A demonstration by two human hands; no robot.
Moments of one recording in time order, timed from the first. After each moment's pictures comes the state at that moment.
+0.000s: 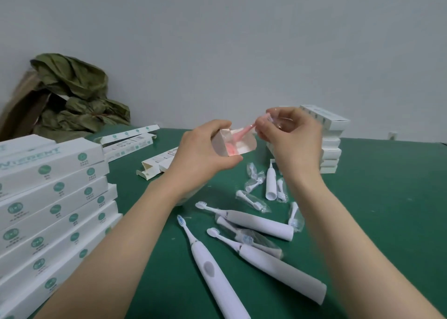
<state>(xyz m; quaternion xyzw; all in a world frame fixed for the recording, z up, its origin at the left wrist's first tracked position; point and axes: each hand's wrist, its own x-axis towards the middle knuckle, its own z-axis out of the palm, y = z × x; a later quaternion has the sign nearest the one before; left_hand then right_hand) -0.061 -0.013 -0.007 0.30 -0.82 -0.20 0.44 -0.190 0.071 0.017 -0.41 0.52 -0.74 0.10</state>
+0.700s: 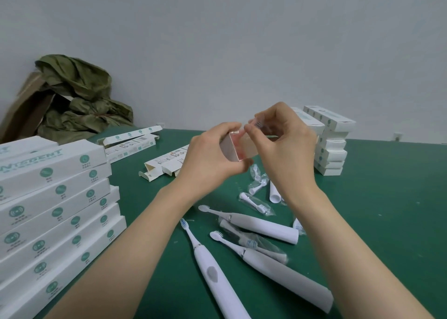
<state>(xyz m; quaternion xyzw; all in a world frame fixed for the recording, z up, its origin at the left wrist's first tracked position) -0.070 -0.008 -0.007 0.27 -0.81 -0.22 0.47 -0.181 0.063 0.011 -0.52 0.55 -0.65 -0.08</state>
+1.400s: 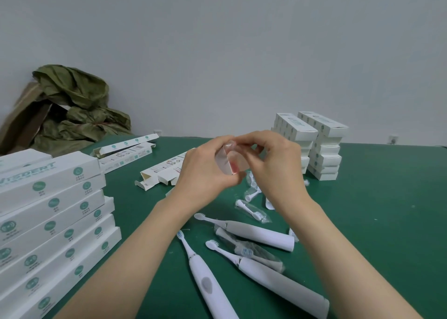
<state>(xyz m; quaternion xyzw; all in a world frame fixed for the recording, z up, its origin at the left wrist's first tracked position) -0.075 -0.006 -0.015 0.27 -0.81 -0.21 0.48 -0.187 0.062 0.003 -0.57 0.59 -0.56 -0.09</state>
